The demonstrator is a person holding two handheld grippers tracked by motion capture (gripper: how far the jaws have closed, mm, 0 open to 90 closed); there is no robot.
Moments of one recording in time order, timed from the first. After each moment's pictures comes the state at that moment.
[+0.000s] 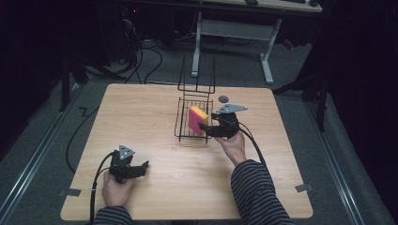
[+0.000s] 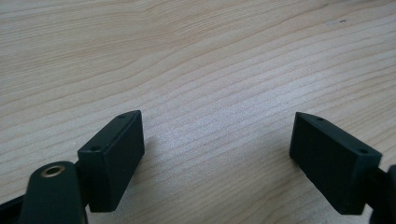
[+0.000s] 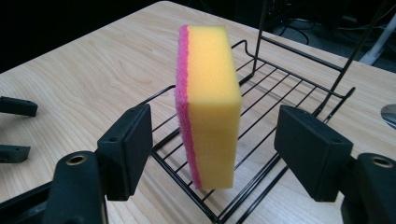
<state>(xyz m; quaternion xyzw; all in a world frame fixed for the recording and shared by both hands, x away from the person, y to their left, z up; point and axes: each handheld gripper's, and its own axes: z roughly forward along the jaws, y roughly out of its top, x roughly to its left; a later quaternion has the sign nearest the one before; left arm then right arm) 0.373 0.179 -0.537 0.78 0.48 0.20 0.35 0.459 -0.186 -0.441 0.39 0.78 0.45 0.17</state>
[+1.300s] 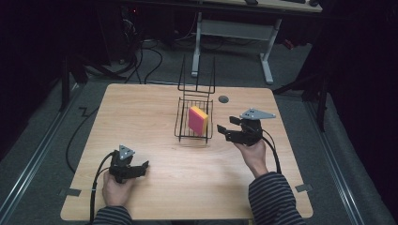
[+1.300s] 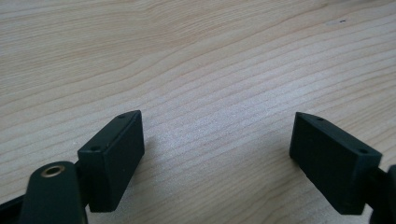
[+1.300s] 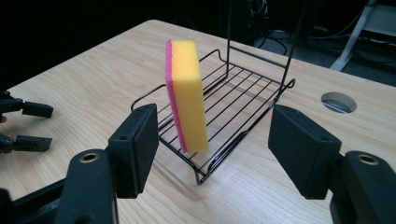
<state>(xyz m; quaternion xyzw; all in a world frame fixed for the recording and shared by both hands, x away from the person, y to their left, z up) 0.373 0.179 -0.537 0.78 0.48 0.20 0.35 0.410 -0.236 -0.409 0.41 0.76 0.47 0.20</state>
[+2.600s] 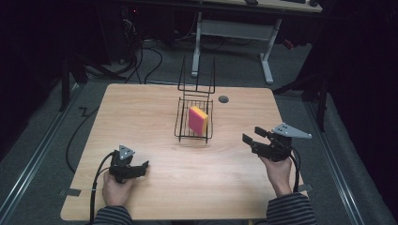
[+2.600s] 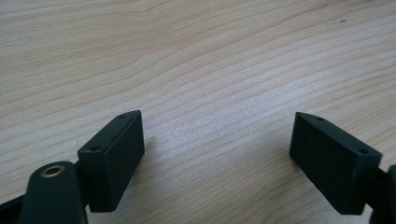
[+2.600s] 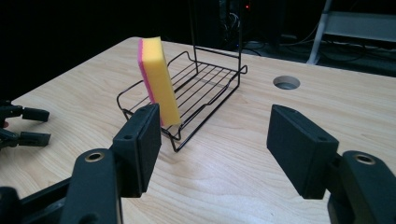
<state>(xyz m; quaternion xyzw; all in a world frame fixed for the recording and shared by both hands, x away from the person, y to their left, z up) 0.373 0.179 -0.537 0.78 0.48 0.20 0.35 0.353 -0.301 -0.409 0.45 0.71 0.49 0.22</state>
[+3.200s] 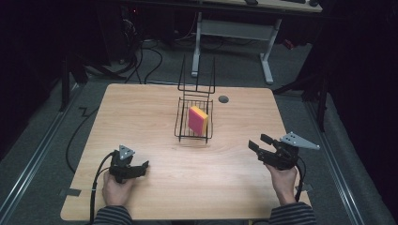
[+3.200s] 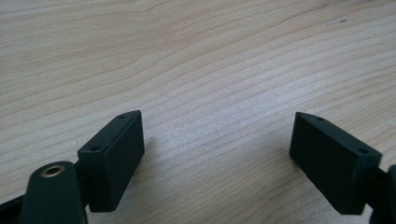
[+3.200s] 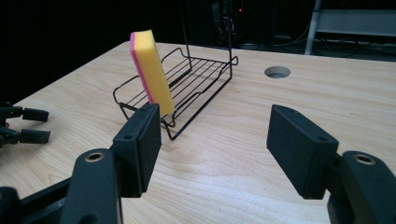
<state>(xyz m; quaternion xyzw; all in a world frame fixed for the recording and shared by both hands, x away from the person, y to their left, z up) 0.373 0.179 -0.537 0.78 0.48 0.20 0.35 0.333 -0.319 -0.426 0.47 0.69 0.51 0.22</state>
